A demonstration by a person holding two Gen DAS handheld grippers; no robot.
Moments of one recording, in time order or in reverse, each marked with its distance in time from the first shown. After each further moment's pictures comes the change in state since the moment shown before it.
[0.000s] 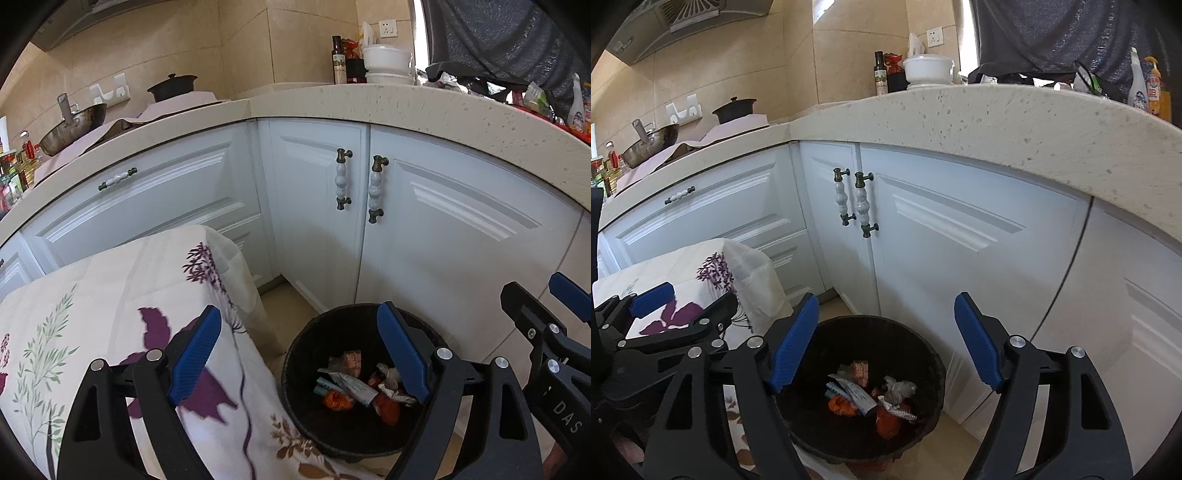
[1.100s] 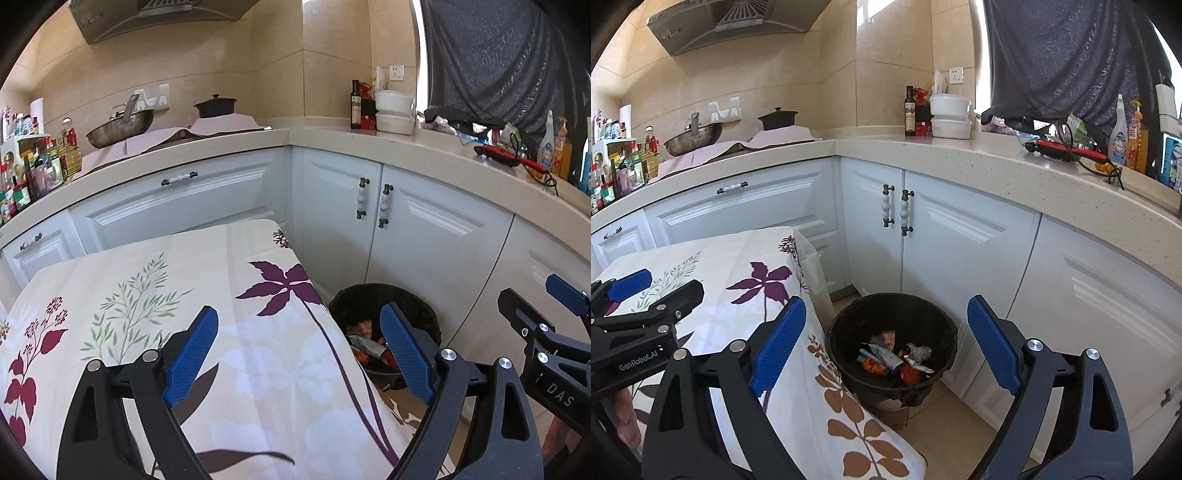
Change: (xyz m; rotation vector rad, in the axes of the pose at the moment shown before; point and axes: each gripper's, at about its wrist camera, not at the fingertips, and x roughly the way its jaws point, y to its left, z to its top) left arm -0.158 0.094 -0.060 -0.051 -0.087 -0.031; right arm -0.164 0.076 -0.045 -0.081 -0.071 0.001
